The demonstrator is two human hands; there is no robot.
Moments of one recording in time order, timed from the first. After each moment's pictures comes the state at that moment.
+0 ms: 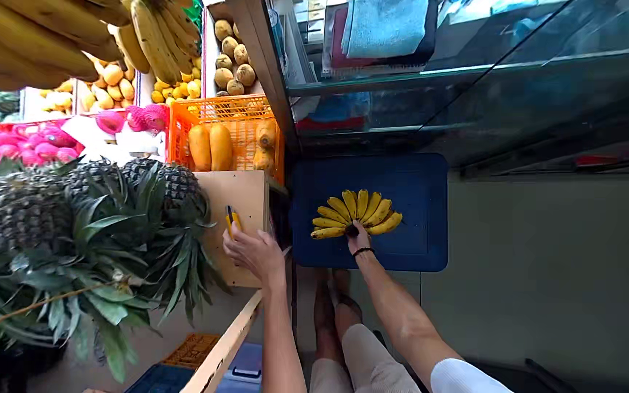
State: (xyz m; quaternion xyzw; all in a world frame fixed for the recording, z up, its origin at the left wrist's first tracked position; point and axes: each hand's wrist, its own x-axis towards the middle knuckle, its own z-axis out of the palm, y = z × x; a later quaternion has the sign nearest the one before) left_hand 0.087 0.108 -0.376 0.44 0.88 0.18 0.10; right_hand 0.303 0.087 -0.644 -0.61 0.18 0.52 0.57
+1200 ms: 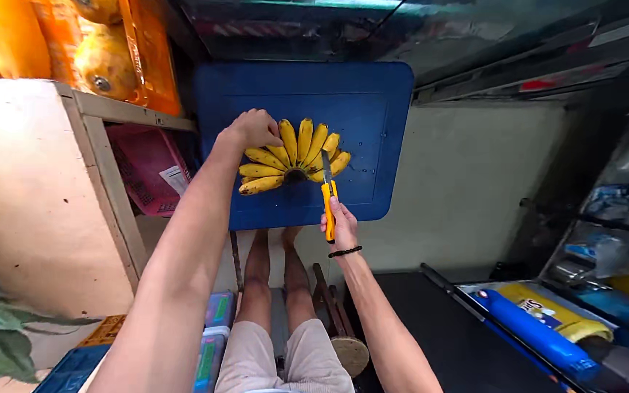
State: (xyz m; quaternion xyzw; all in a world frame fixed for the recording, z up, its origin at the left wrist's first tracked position) left_hand 0.220 0.288 -0.638 0.76 0.39 -0.19 0.48; right_hand 0.385 0.014 -0.561 -0.69 0.05 0.58 0.43
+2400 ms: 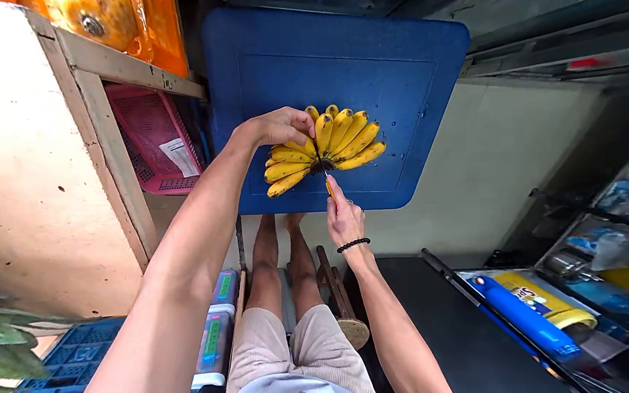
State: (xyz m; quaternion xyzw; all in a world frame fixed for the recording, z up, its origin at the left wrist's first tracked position) left_hand 0.195 0.251 -0.654 0.57 0.33 -0.11 0.74; right_hand 0.346 0.021 -0.571 -0.79 -0.48 0.38 -0.06
